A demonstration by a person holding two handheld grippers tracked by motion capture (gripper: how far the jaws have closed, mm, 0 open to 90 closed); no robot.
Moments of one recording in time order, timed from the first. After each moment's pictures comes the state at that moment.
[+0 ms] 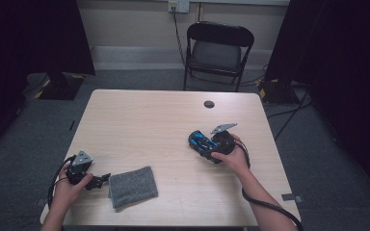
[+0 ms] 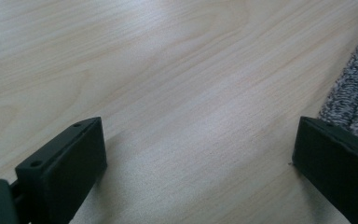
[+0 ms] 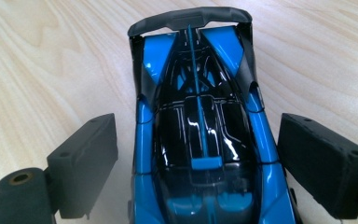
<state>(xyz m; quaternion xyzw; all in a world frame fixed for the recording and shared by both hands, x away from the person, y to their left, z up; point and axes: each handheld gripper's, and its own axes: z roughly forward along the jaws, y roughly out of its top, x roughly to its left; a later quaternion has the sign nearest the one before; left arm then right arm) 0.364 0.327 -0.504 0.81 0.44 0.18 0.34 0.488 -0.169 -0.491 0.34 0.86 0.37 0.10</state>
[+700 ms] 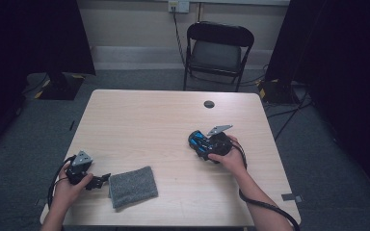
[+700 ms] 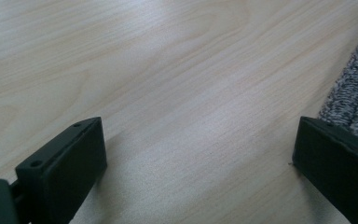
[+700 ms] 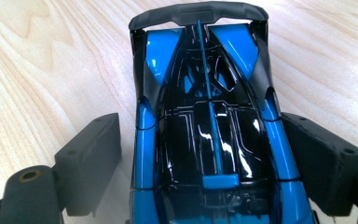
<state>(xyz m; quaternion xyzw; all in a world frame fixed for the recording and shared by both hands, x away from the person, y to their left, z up) 0.364 0.327 -0.504 0.81 0.44 0.18 0.34 0.488 -0.160 -0.498 0.32 0.87 0.36 0.12</state>
